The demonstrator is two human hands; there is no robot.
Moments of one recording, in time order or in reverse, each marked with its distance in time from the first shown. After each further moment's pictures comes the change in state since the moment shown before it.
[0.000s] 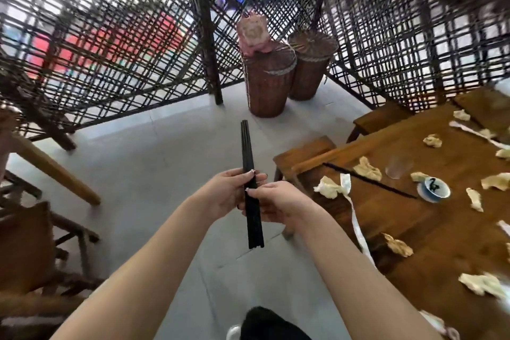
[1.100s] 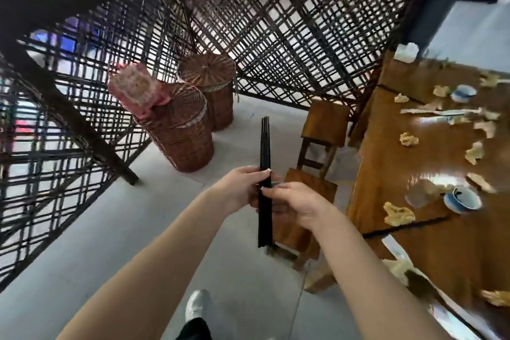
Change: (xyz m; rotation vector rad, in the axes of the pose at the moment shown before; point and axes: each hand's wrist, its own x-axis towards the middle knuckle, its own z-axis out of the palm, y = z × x) left_hand 0.367 0.236 0.002 0.442 -0.477 -0.214; right_hand 0.256 -0.214 -0.094 0.436 0.537 -0.161
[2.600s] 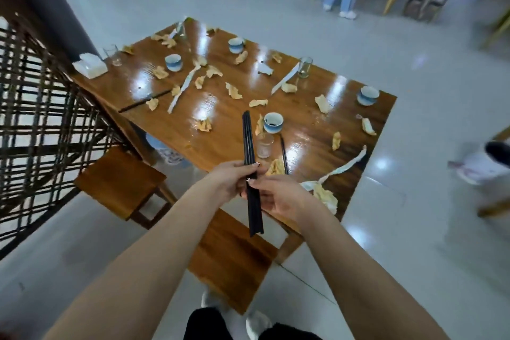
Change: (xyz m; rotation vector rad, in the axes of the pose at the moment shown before) left_hand 0.223 0.054 0.202 0.835 -1.059 -0.345; right_hand 0.041 -0.035 -0.106 0.926 1.099 -0.287
